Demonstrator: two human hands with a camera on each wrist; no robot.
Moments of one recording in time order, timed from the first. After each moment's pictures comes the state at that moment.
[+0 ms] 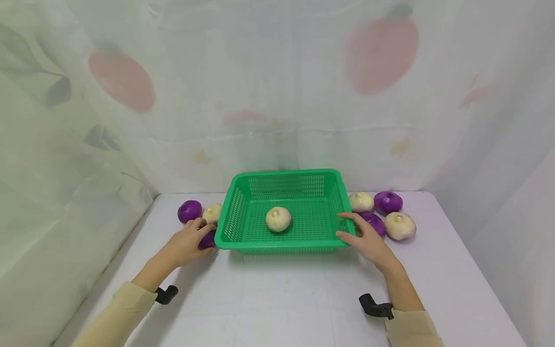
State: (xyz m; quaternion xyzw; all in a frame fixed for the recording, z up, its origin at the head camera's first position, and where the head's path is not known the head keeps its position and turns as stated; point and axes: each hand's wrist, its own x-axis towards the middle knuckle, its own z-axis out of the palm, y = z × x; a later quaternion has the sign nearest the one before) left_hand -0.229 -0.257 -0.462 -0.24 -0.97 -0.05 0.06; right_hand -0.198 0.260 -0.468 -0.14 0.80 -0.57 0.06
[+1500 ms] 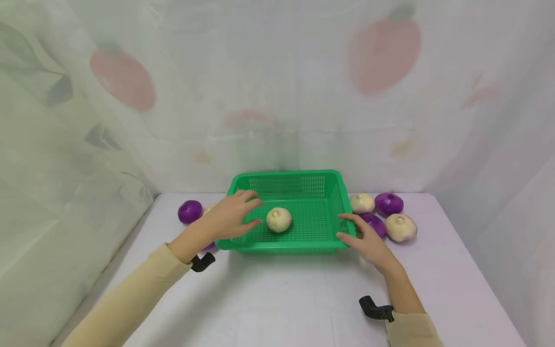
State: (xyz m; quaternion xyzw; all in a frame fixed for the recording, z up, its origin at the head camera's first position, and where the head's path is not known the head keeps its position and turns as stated) left_hand -0.244 -0.122 -0.364 -0.38 -0.92 0.00 0.06; right_hand -0.196 0.260 -0.467 -0.14 0.81 -0.57 0.06
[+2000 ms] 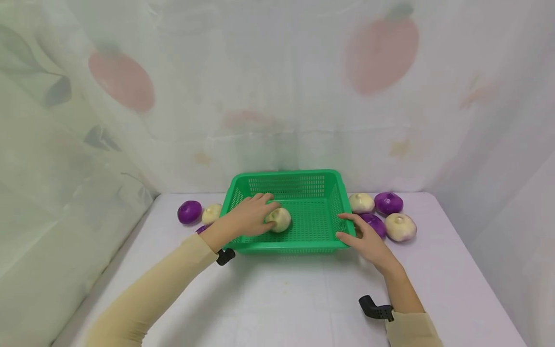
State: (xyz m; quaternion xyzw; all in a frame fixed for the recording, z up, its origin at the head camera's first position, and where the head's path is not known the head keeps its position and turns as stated) left_hand -0.270 -0.077 -0.392 -0.34 -0.94 0.05 -0.03; right_hand -0.195 0.259 -0.465 -0.13 0.81 -0.57 0.06
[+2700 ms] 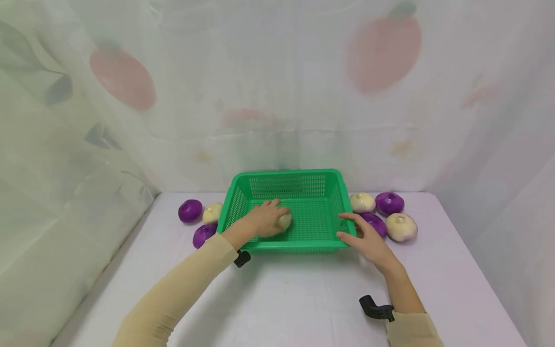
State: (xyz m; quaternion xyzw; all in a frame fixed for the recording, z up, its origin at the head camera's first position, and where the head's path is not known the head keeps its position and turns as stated) left_hand -0.281 -0.050 -0.424 -0.28 -0.96 0.03 -0.09; right_hand -0.196 0.260 -0.467 -0.13 0.81 -0.57 0.06
